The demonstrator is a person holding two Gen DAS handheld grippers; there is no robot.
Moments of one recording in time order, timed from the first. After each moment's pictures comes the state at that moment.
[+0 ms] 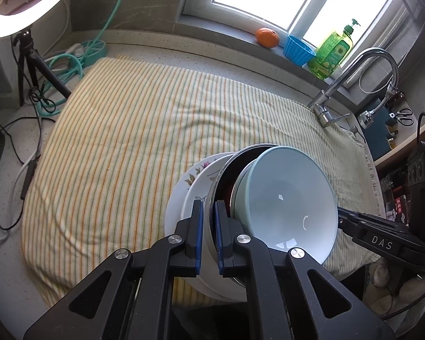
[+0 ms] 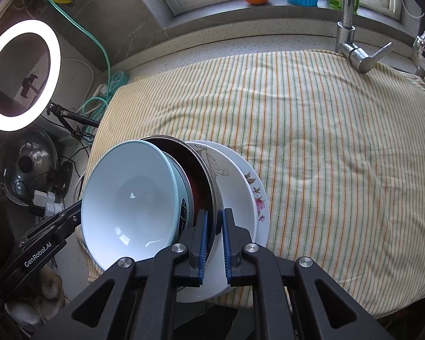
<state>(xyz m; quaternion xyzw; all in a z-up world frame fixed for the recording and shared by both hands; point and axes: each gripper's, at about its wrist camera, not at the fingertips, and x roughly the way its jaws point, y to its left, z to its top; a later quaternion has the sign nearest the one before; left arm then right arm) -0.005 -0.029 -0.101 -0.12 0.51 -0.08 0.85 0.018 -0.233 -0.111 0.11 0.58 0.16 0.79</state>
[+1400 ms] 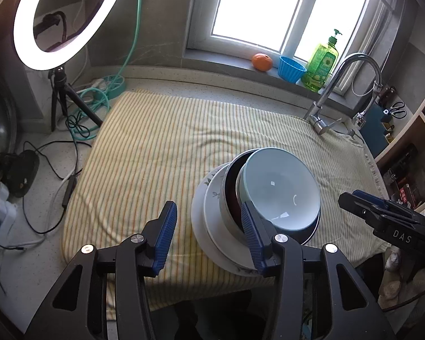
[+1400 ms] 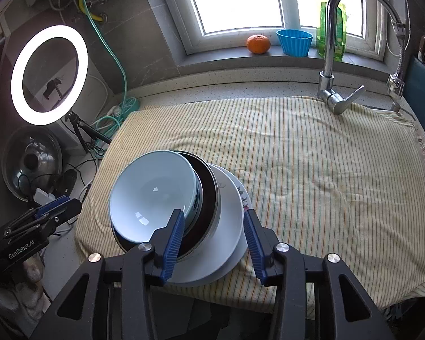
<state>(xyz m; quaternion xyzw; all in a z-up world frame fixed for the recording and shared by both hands) -0.061 -0.015 -0.056 -0.08 0.45 -0.06 0.89 -0.041 -0.243 -0.056 0.07 0.48 0.15 0.86</state>
